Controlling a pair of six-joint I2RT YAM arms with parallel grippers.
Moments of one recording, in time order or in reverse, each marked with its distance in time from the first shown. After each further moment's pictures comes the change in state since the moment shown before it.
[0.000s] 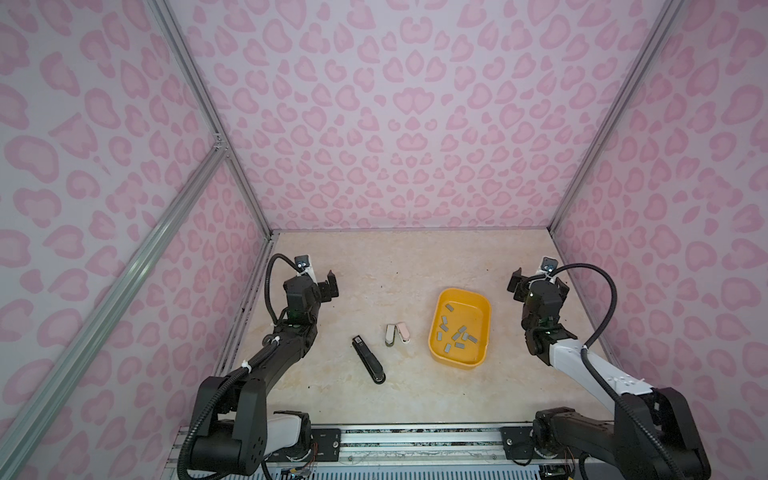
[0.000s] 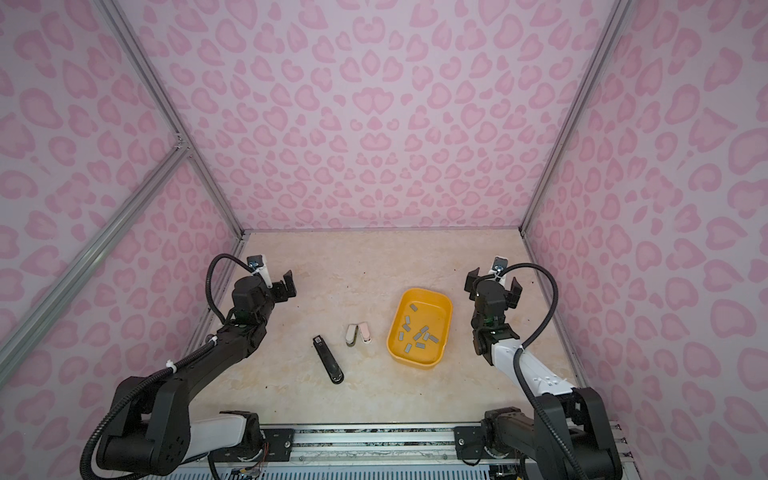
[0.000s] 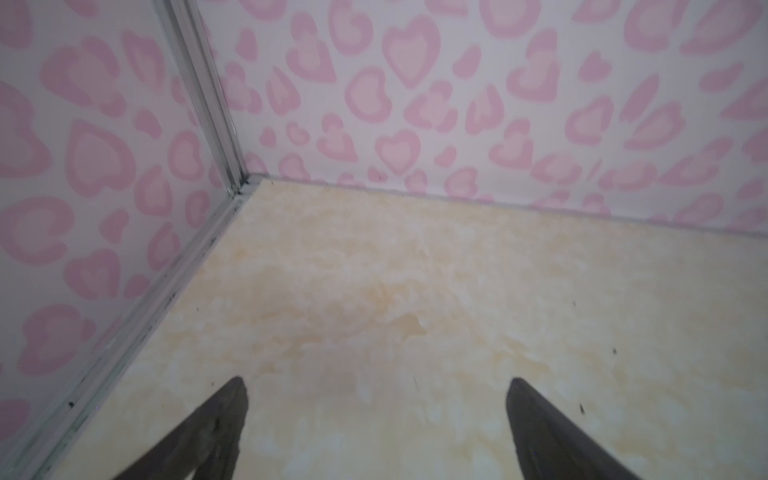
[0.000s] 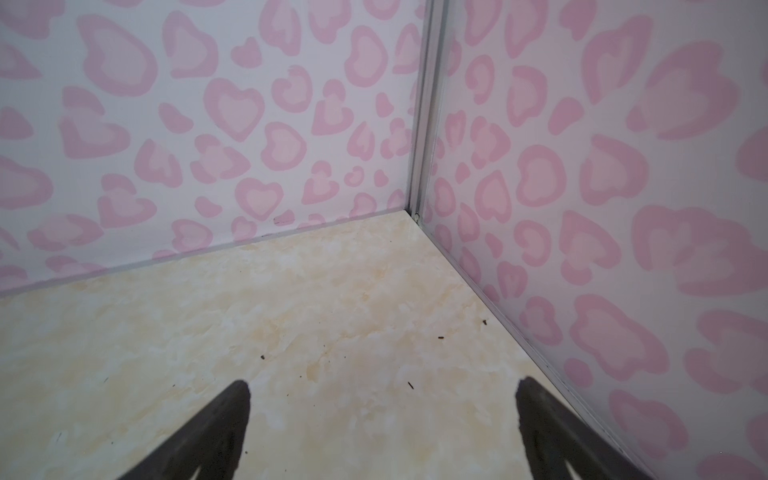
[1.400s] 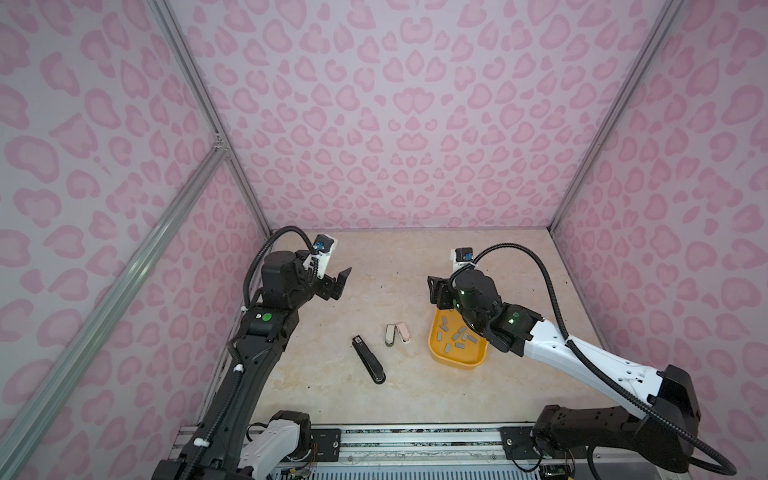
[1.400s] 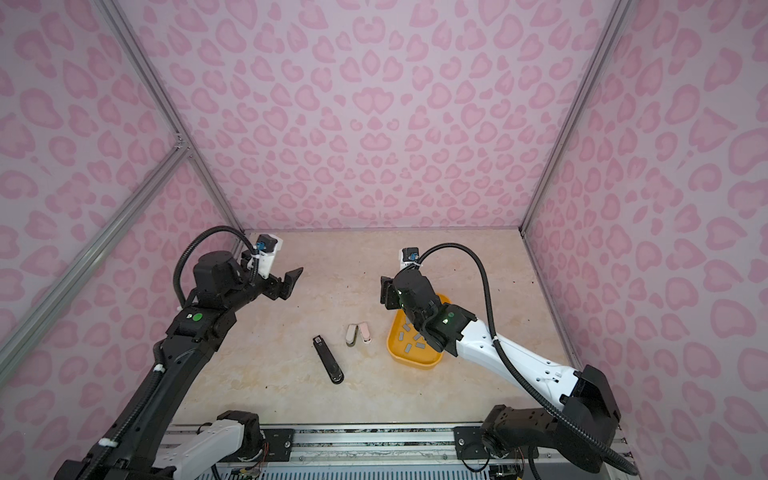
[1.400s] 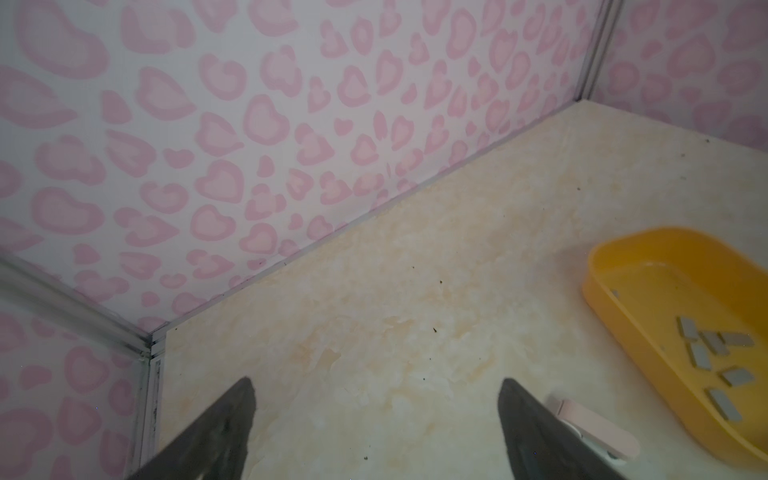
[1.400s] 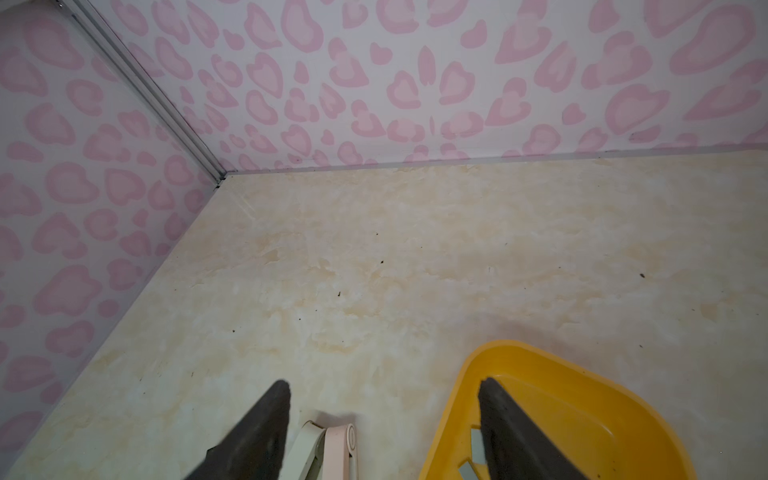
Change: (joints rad) left arm -0.025 -0.180 0.441 -0.684 0.499 0.503; right arm 0.706 0.160 0.490 -0.548 -0.108 0.303
